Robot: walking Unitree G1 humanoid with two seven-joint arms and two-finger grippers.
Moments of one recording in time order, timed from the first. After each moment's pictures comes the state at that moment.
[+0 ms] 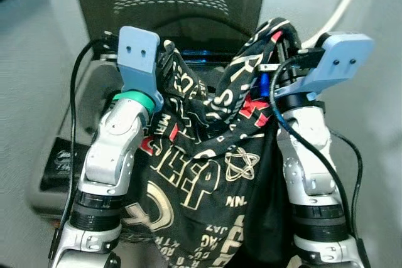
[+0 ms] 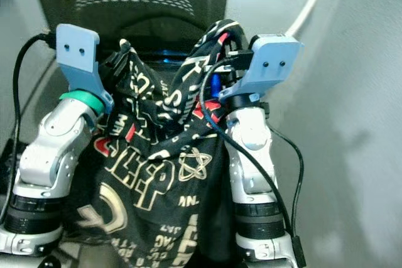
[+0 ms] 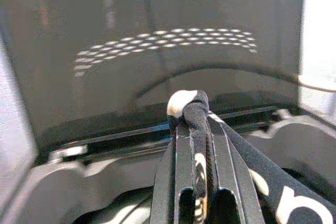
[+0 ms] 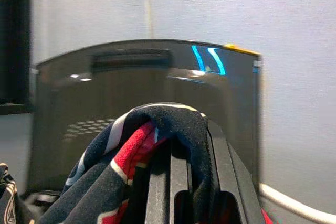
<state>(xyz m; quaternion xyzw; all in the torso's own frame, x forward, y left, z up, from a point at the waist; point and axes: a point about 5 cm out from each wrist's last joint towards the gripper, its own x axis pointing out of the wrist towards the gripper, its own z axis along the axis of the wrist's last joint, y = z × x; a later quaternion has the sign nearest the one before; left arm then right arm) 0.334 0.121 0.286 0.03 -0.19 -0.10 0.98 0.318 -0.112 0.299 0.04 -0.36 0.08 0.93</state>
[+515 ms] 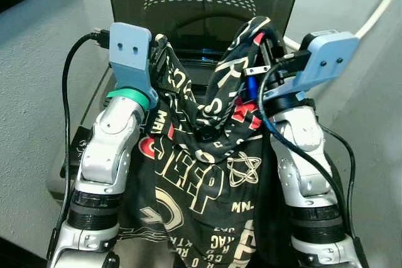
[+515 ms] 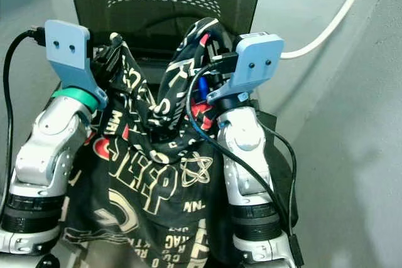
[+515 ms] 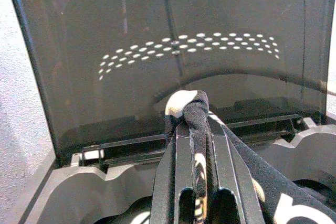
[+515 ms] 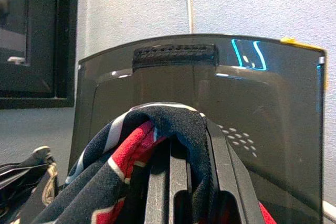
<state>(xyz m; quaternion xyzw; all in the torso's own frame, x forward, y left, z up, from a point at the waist) 0.333 0.124 0.292 0.03 -0.21 -0.09 0.97 0.313 -0.099 0.302 0.03 -0.37 0.14 0.92</state>
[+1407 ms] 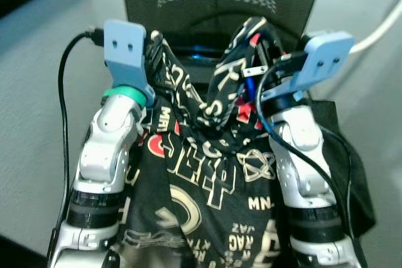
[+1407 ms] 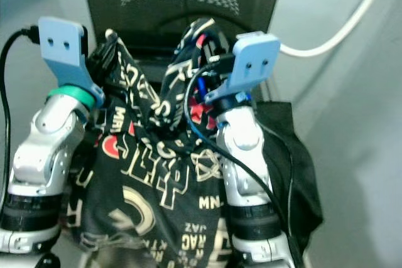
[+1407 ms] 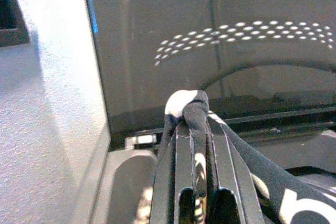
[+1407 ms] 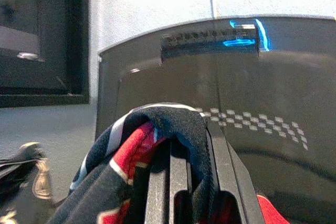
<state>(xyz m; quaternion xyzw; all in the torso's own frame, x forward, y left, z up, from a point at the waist) 0.334 0.127 0.292 0.02 -0.21 -0.08 0.97 0.315 -0.101 0.299 0.03 -0.36 0.14 0.92</state>
